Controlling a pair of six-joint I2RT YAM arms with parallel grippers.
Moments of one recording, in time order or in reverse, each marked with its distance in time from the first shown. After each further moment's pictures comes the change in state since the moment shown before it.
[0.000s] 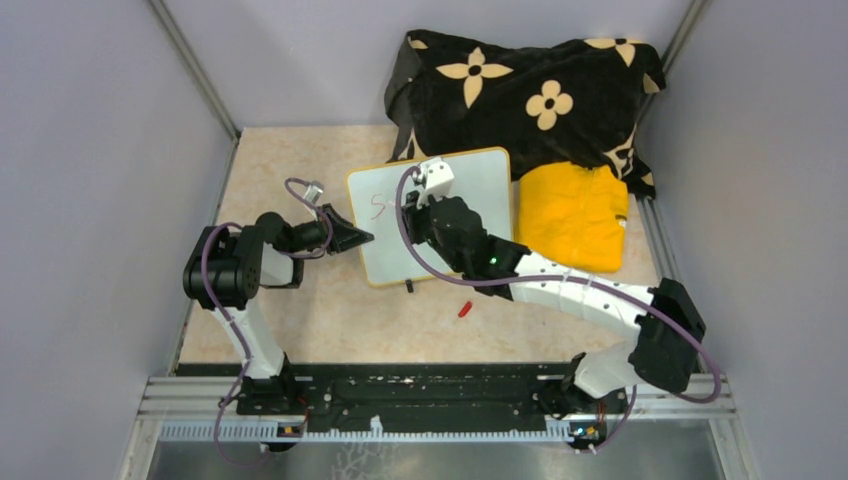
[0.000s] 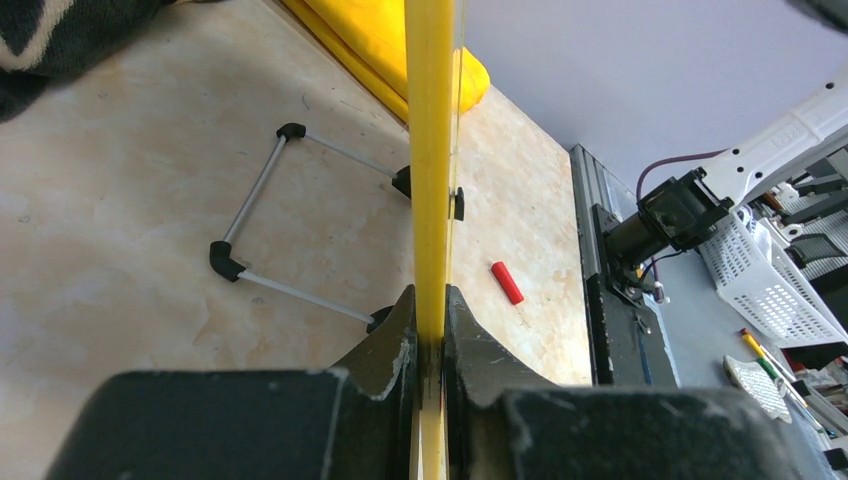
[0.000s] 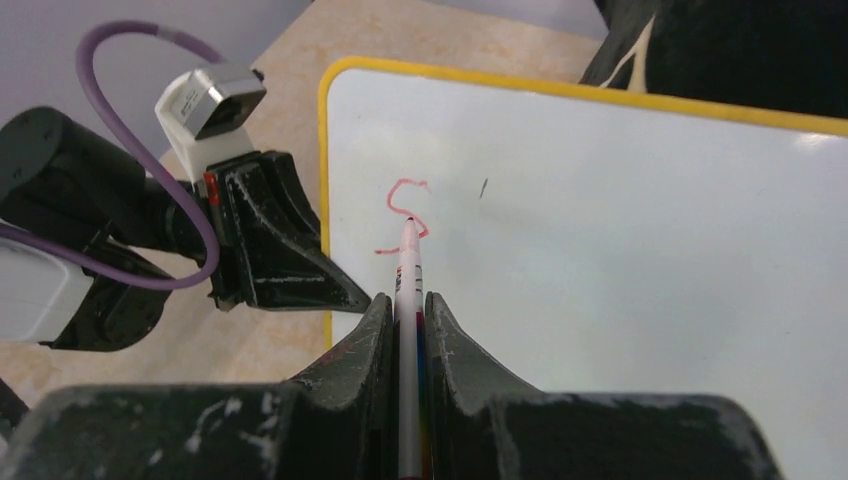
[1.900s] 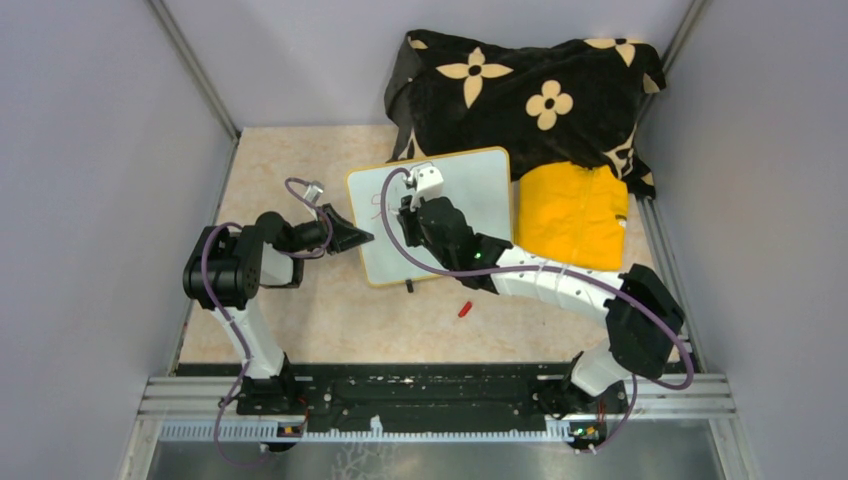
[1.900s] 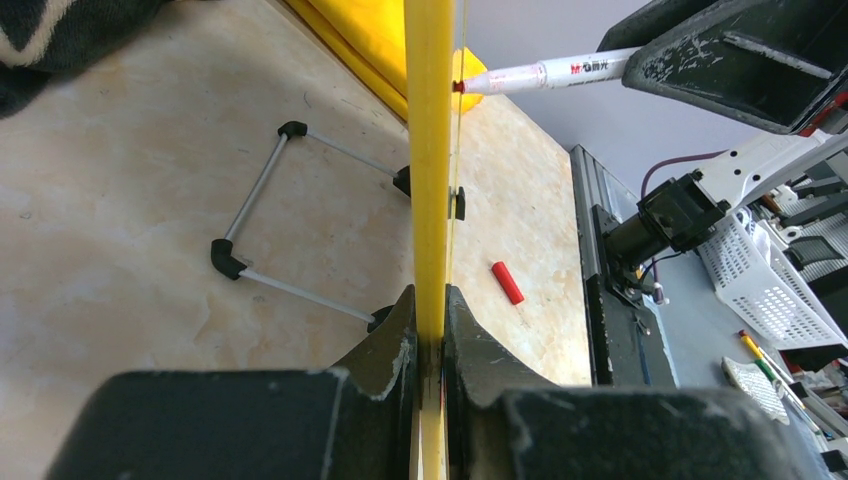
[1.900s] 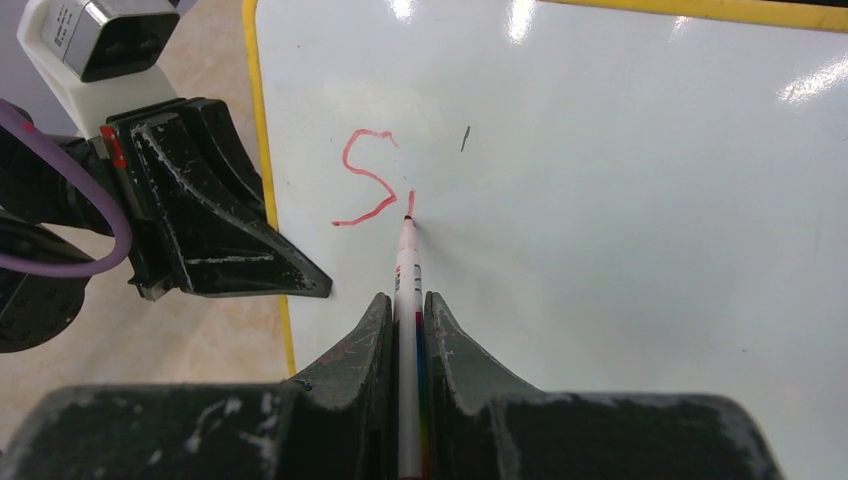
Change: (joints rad) left arm 0.000 0.000 0.002 -0.011 0.000 0.003; right arm -0.045 0.098 0.002 0.013 -0.013 0.018
